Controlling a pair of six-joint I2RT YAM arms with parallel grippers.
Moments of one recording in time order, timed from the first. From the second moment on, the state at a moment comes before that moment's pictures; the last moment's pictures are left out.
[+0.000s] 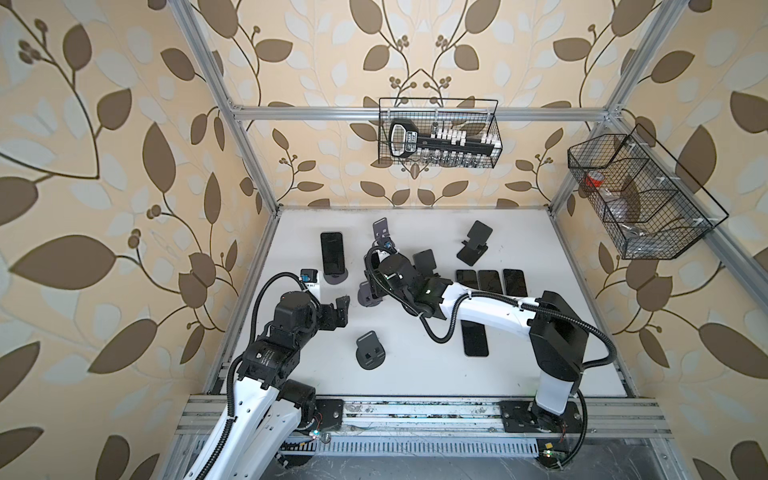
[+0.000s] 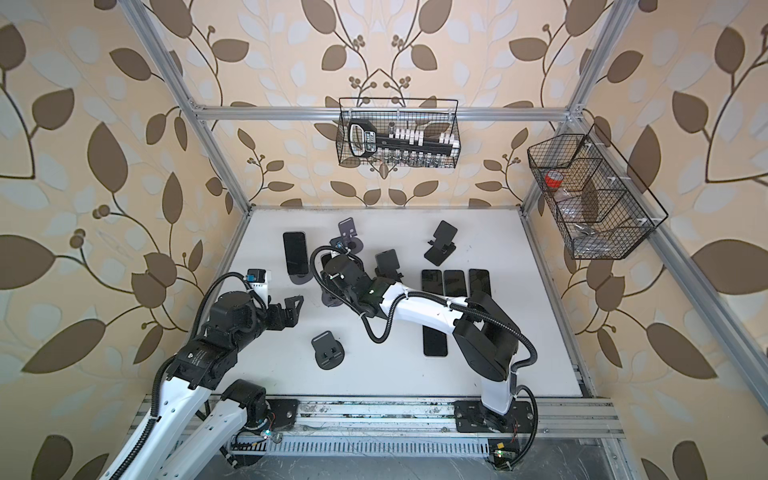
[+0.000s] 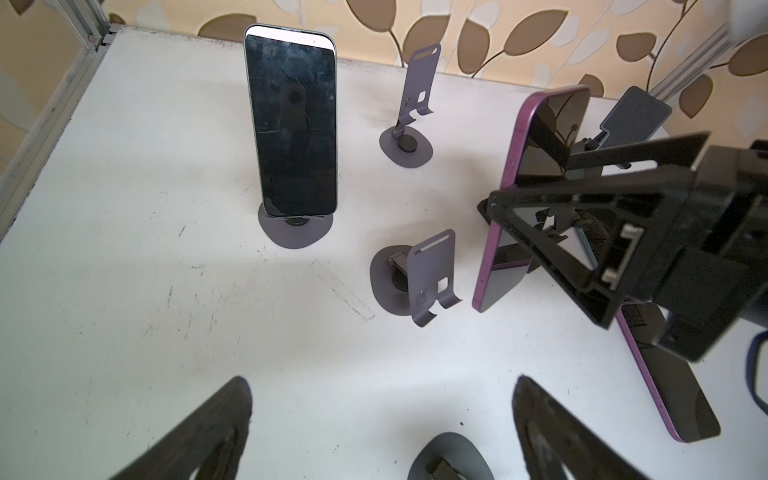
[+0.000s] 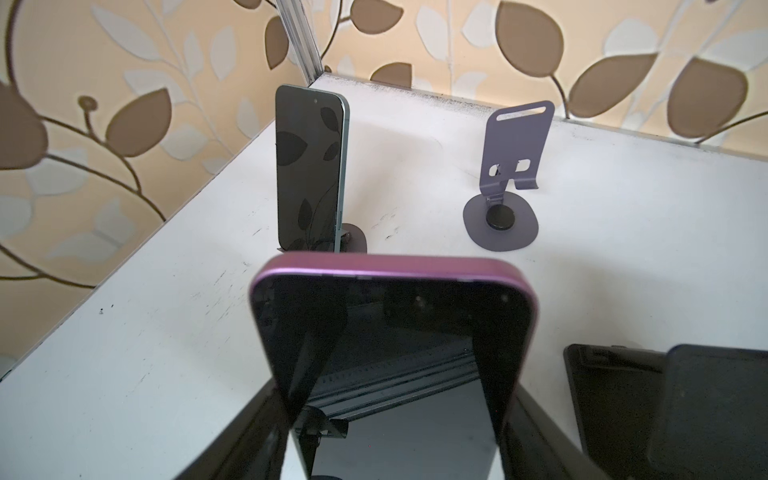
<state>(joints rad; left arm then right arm) -0.26 0.55 0.62 -0.62 0.00 -0.28 0.97 1.85 1.38 -0.07 0.41 0.37</state>
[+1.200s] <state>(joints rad) -0.26 0.68 0.62 -0.56 0.10 -0.30 0.88 1.58 1.11 -0.12 0.35 0.39</state>
